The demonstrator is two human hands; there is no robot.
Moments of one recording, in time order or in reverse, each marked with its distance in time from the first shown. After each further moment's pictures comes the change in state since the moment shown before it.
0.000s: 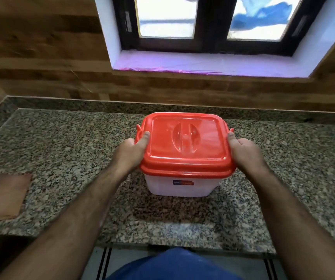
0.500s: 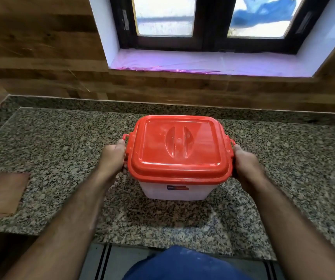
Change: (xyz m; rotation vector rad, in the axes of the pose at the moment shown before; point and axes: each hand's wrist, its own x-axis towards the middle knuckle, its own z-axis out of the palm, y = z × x) left_hand 0.004 -0.021 0.002 -0.255 0.131 -0.085; right_hand 0.023 0.051 0.015 0.692 -0.173 0.310
